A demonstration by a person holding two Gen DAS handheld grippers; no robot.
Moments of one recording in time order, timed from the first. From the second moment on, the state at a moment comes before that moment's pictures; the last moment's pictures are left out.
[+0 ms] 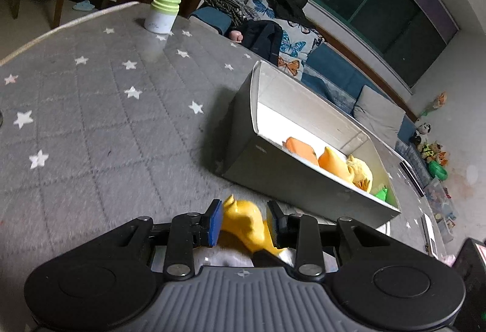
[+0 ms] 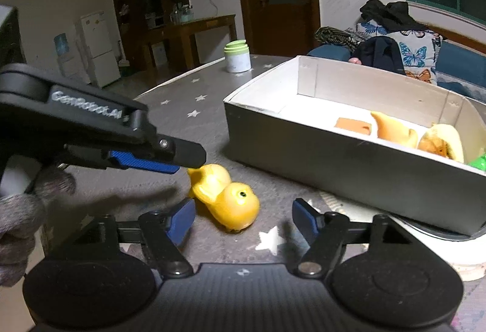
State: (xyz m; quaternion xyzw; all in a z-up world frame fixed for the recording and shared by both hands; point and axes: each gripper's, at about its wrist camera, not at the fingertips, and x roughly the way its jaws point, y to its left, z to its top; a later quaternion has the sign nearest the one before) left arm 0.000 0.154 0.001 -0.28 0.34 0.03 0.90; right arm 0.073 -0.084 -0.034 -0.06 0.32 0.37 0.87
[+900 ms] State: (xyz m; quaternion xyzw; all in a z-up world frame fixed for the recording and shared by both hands) left arm 0.013 0.156 -0.016 -0.32 0.36 0.03 0.88; right arm 0.059 -0.073 -0.036 -0.08 0.33 0.41 0.85
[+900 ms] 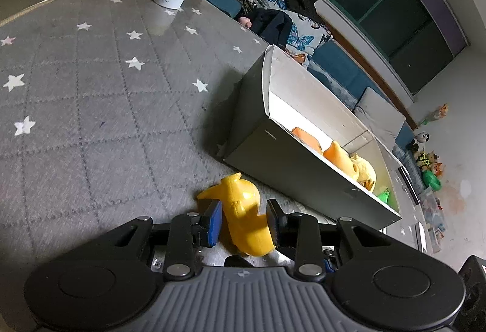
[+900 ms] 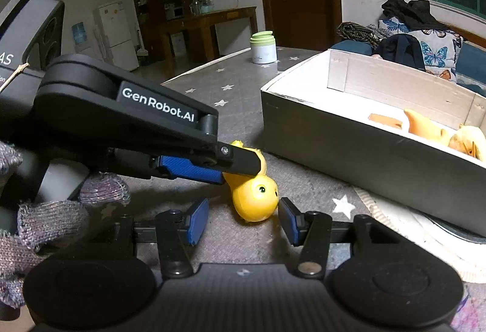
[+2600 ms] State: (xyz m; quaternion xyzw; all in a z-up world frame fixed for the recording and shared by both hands) left arm 0.138 0.085 0.023 -0.26 0.35 -0.07 0.90; right arm 0.154 -0.138 0.000 0.00 0.29 0.28 0.91
